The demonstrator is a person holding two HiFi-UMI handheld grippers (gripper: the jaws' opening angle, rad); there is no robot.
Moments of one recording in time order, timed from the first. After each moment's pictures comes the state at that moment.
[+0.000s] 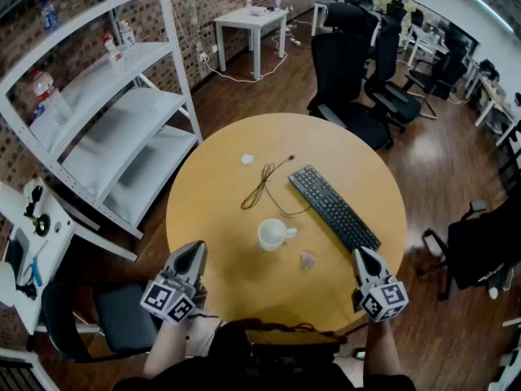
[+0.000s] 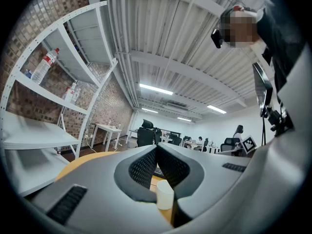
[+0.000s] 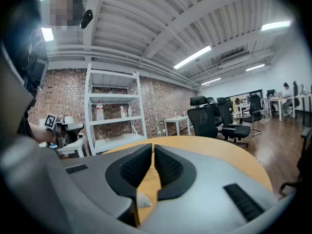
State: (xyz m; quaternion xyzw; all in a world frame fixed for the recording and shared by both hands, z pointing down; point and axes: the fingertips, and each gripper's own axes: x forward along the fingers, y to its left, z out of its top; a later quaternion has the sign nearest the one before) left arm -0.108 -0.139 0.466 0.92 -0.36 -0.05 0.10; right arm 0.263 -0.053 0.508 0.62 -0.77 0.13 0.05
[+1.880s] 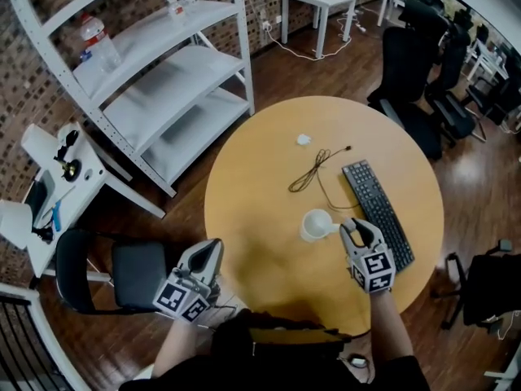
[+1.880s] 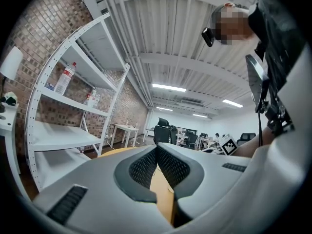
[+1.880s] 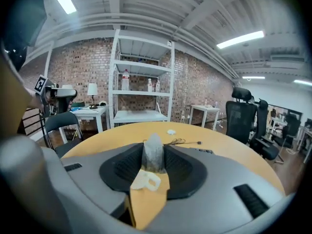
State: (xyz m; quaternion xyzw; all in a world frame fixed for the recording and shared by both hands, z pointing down) left arm -0.164 -0.122 0.481 0.89 -0.44 -0.05 0.11; right arm 0.142 -0.184 0.557 0.49 -0.84 0.09 0.22
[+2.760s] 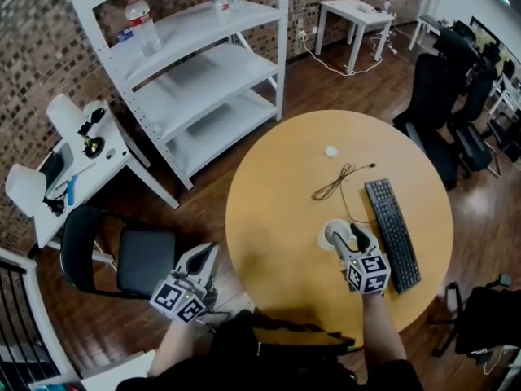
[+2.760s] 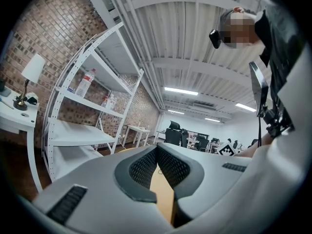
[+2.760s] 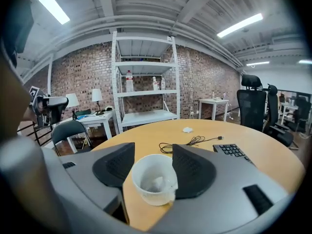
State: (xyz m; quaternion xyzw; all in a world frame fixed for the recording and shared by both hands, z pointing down) left arm -0.224 -0.093 0.491 0.85 -0.50 -0.07 0.13; right arm 0.085 -0.206 0.582 0.45 -0.86 0.13 0.19
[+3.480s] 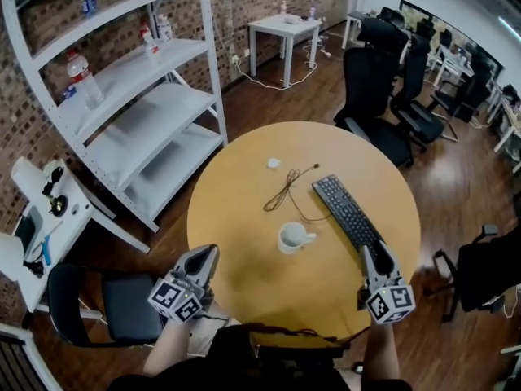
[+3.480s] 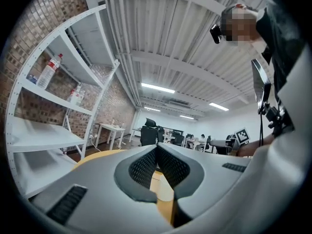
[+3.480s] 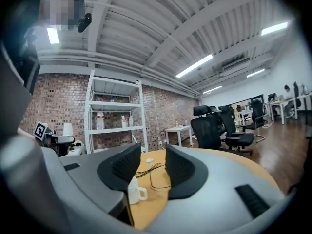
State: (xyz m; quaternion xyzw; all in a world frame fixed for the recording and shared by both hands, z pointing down) left arm -0.133 -0.138 0.470 0.92 -0.37 -0.06 0.10; right arm 0.238 -0.094 0.464 0.62 -0.78 0.08 -0.02
